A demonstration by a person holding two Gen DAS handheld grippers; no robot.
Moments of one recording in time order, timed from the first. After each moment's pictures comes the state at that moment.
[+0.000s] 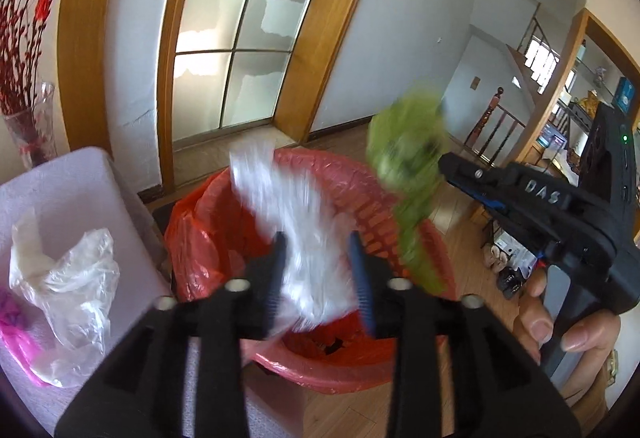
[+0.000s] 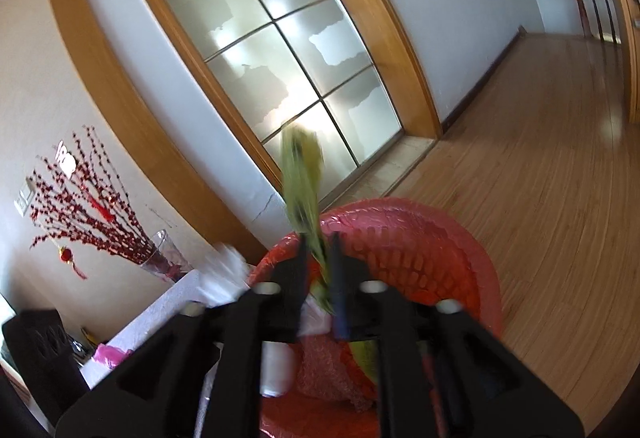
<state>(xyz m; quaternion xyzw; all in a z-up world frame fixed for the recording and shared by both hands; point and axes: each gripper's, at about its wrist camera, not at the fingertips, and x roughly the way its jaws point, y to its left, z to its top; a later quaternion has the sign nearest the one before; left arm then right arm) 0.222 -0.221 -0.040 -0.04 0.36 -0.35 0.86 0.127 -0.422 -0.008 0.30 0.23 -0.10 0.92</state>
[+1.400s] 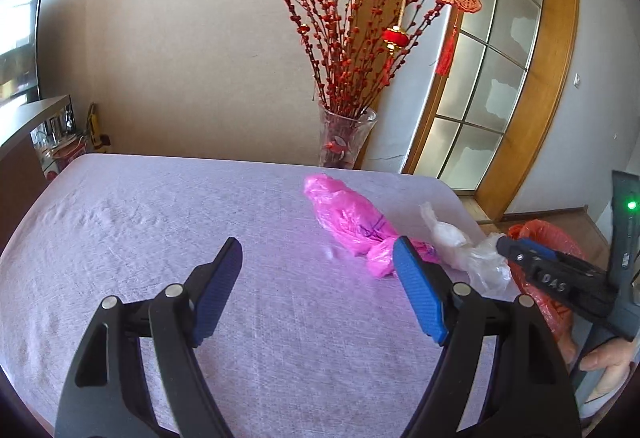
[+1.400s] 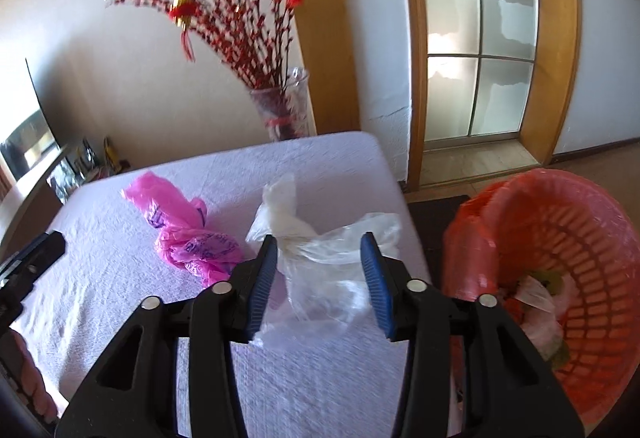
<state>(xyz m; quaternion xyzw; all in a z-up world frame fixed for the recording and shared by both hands) 0.146 0.075 -0.007 -0.09 0.30 0.02 0.95 0.207 -0.166 -0.029 0.04 0.36 0.11 0.93</state>
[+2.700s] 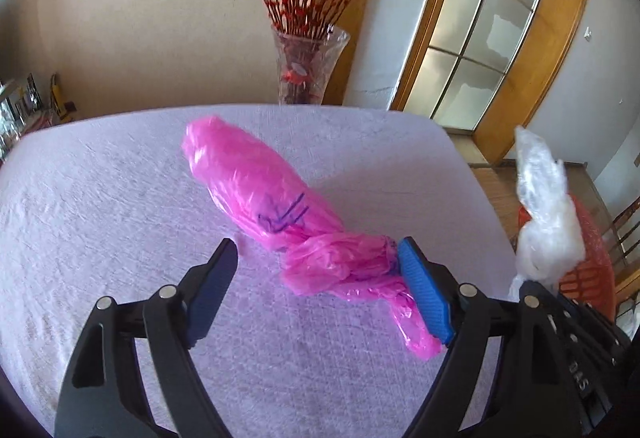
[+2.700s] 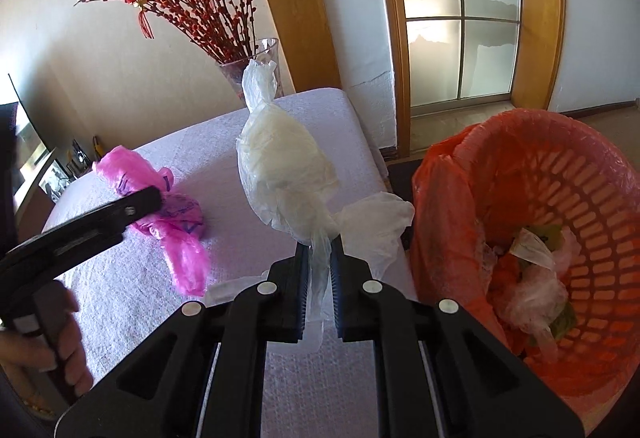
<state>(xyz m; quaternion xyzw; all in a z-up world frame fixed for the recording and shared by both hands) 0.255 0.000 -0.057 -0.08 0.42 -0.01 0.90 0.198 -0.200 -0.059 0.08 0.40 0.09 0.91</state>
